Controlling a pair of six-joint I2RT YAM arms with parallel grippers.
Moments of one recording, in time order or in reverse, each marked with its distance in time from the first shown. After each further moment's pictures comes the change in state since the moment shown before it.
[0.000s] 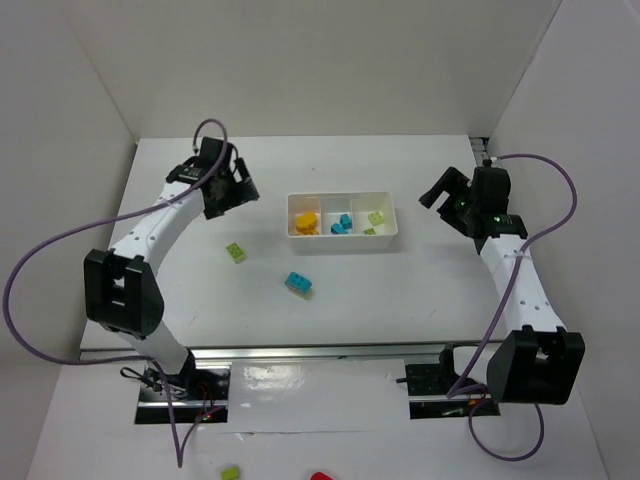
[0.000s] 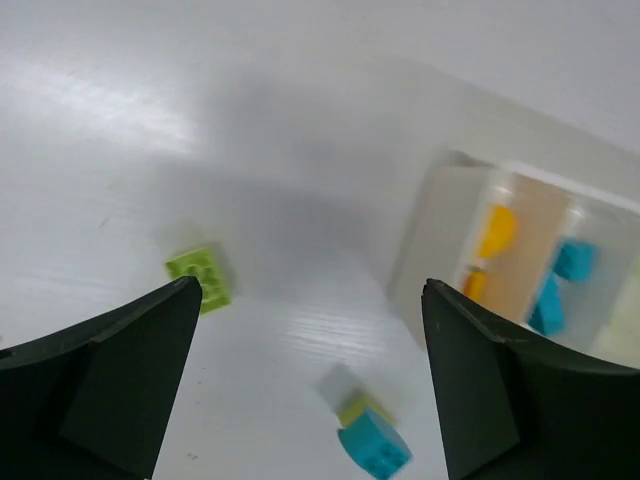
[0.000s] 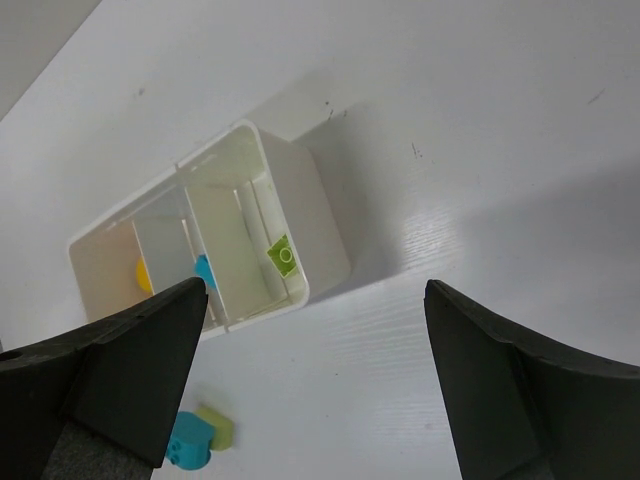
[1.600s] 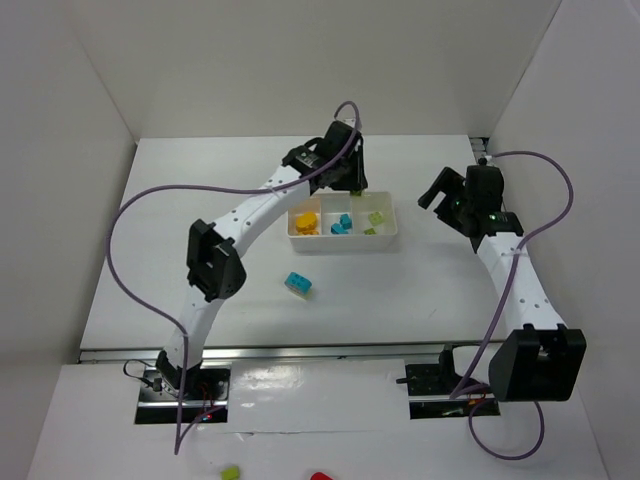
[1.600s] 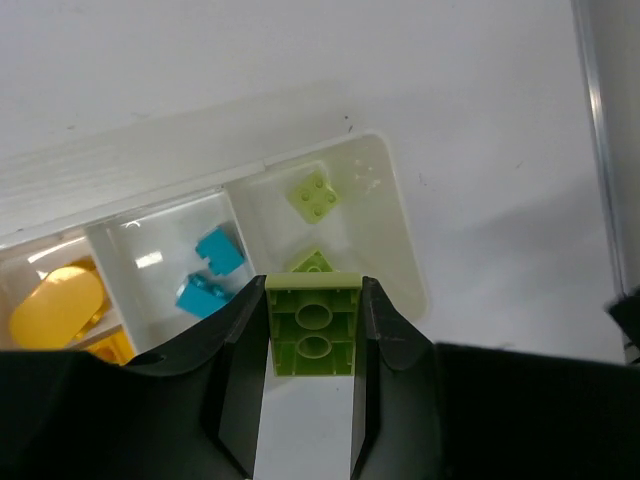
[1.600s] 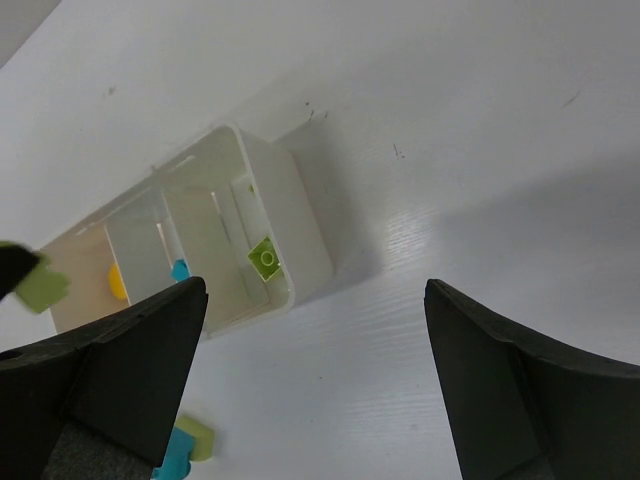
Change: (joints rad) left arm -0.406 0.528 0.755 -0.043 0.022 0.060; right arm 0.050 0.028 0.017 -0.021 0.077 -0.015
